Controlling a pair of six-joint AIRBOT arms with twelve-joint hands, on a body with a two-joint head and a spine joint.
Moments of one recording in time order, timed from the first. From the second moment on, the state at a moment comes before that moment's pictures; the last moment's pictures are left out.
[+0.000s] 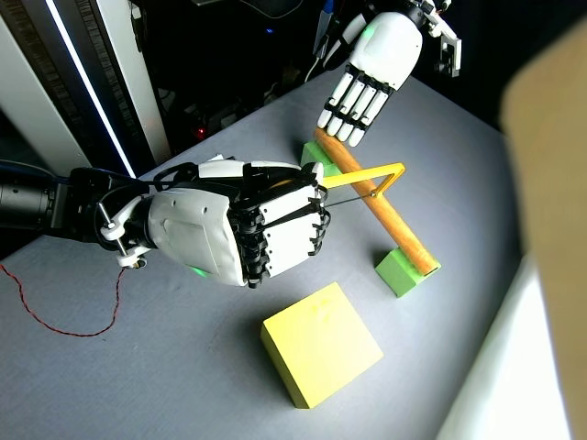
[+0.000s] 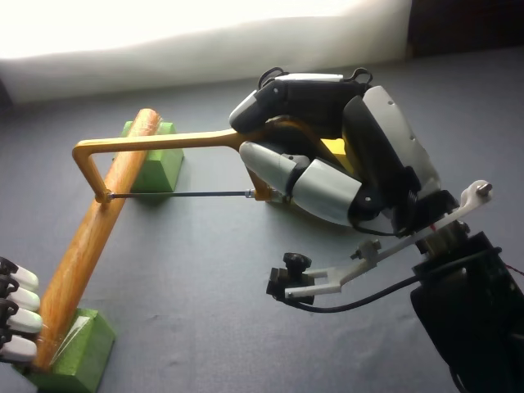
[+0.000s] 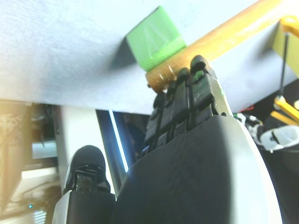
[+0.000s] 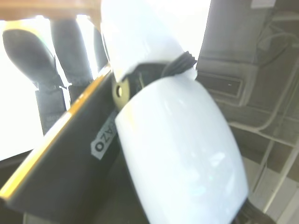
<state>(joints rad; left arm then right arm) 0.55 -0.58 1.27 1.79 -1.15 -0.18 -0.63 -1.47 1.13 0.43 1.35 -0.34</state>
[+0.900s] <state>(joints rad) 0.55 -0.58 1.27 1.79 -1.15 -0.18 -0.61 -1.60 1.19 0.49 1.24 -0.42</state>
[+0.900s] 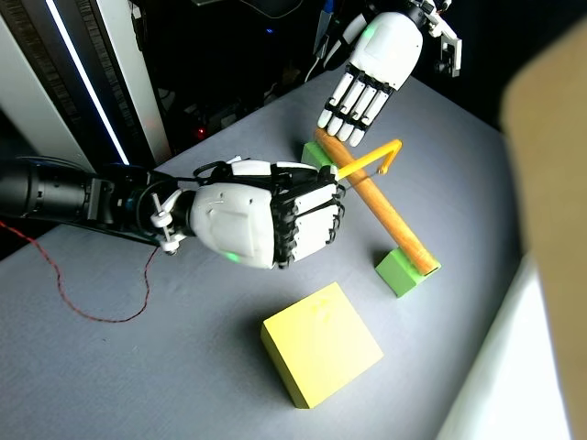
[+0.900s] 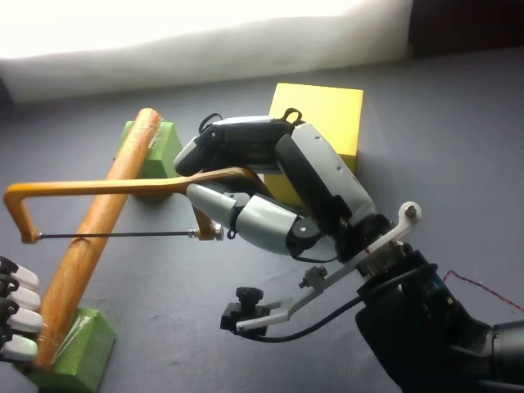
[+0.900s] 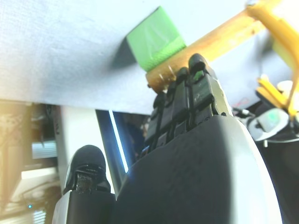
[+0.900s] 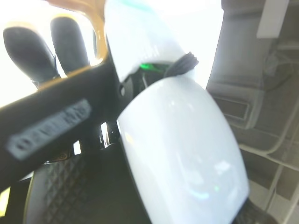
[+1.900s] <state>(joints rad) 0.55 -0.58 1.27 1.79 -1.14 -0.18 -0.53 -1.79 1.42 0.56 1.19 -0.42</state>
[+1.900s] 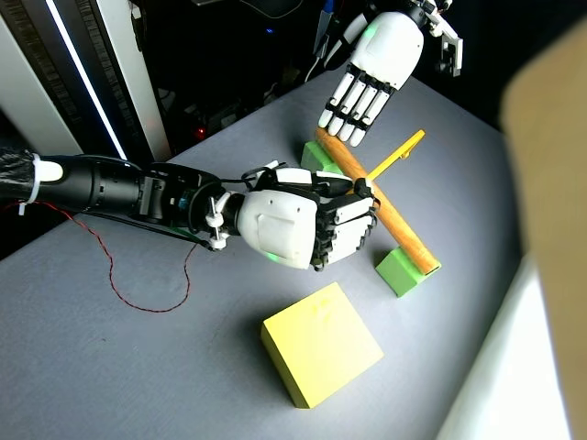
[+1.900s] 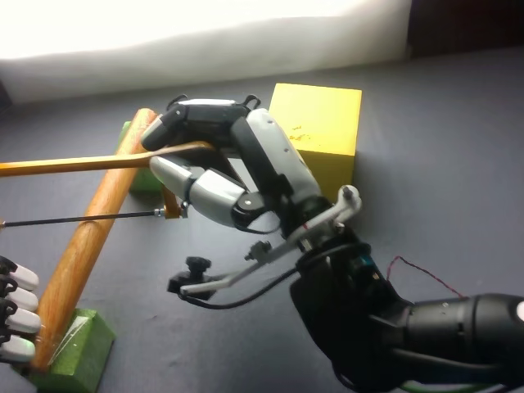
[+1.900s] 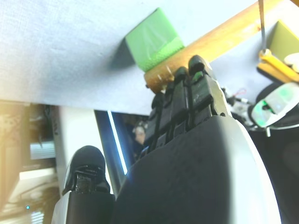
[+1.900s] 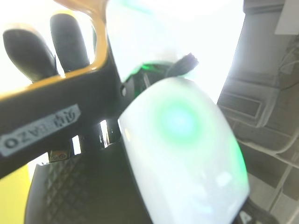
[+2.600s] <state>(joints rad) 0.55 -0.58 1.27 1.79 -1.14 -0.18 -0.48 -1.93 1.53 0.55 1.13 -0.43</state>
